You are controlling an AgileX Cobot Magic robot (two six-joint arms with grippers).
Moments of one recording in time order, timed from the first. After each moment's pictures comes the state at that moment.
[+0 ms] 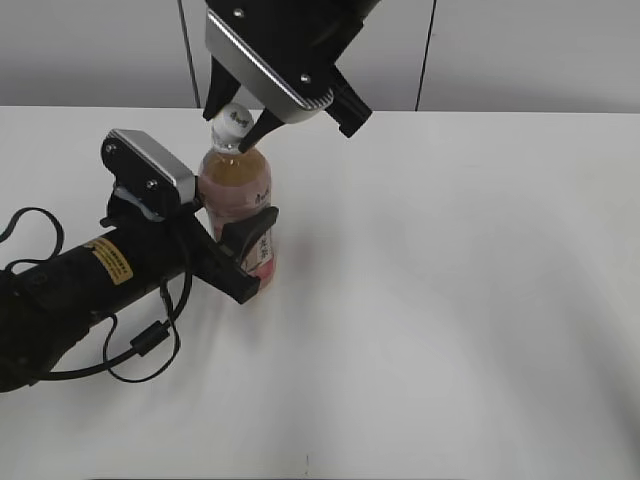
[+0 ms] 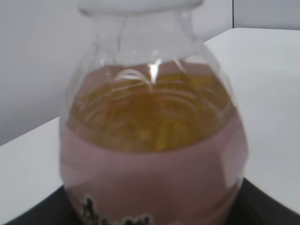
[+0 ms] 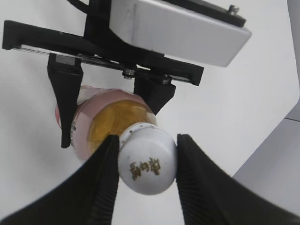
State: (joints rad) left arm -0.48 1.96 -0.56 0.23 -1.17 0.07; right arm 0.63 2.03 -1.89 0.52 1.06 -2.31
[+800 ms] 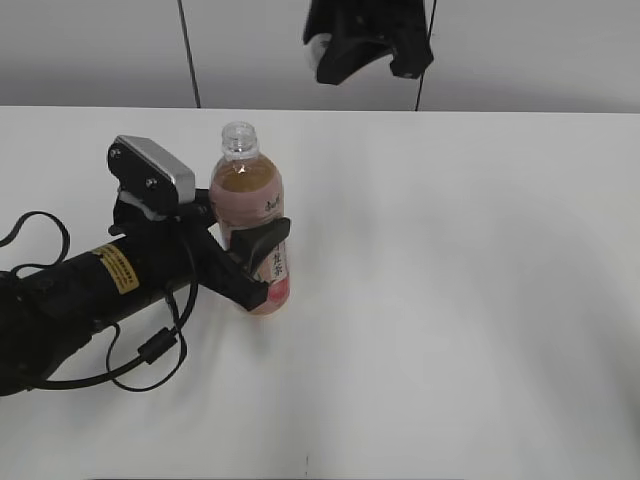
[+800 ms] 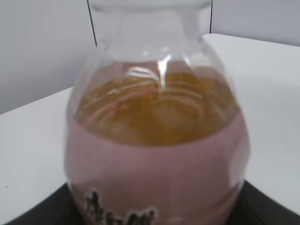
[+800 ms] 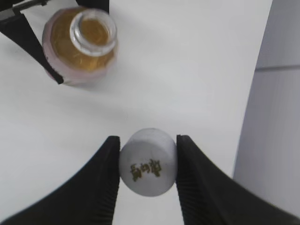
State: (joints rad) left arm -0.49 1.96 -0.56 0.29 -1.16 -0.09; right arm 0.55 1.92 -1.90 0.29 1.09 -1.57
